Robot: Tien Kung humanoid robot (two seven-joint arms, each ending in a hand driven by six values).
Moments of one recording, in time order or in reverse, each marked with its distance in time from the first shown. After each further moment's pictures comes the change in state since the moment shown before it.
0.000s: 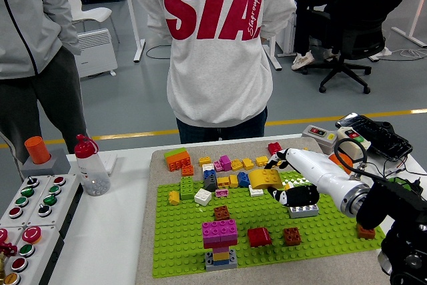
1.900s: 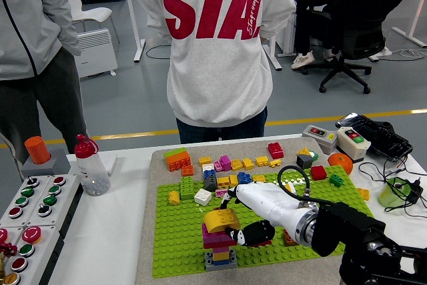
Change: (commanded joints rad) left arm 0.014 0.003 0.000 0.000 0.007 -0.002 0.003; right arm 0.134 0.093 -0.230 0.000 0.030 0.034 -0.048
